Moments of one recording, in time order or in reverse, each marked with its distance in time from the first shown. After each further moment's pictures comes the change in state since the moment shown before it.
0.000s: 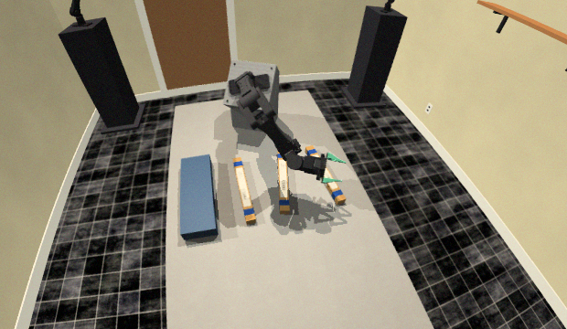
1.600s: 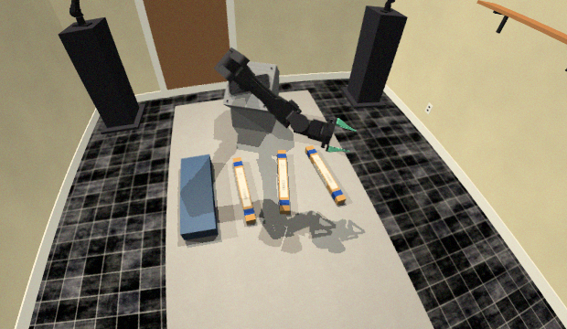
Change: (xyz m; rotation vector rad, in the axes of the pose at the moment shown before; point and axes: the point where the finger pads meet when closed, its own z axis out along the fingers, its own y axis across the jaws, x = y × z) arm -0.129 0.097 0.005 0.106 0.085 0.180
